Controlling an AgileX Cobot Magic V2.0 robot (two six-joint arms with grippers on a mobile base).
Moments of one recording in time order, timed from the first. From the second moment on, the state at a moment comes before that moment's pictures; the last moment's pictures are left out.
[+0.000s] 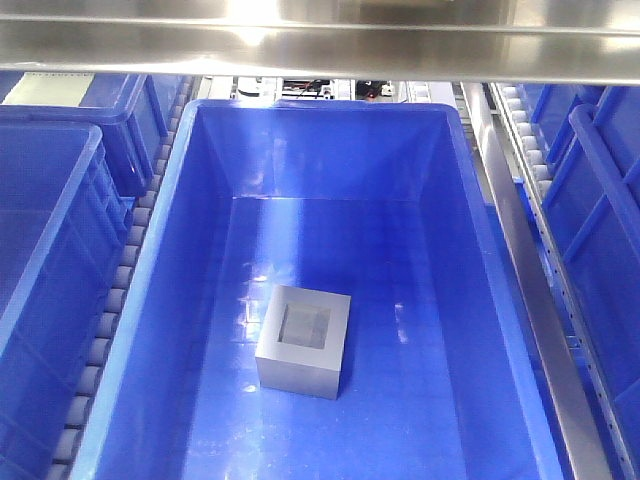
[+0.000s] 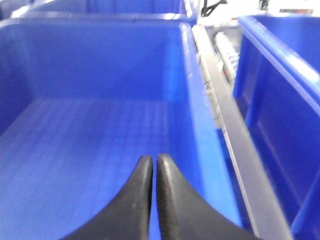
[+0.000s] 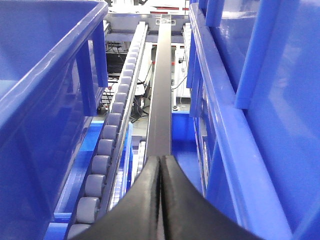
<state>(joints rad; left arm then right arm) 0.03 -0.01 0.03 0.05 0.15 -0.07 0.00 -0.02 0.03 -0.04 0.21 0.00</state>
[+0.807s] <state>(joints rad) 0.01 -0.01 0.03 0.06 0.08 -0.07 0.00 -0.02 0.03 -0.04 0.21 0.00</state>
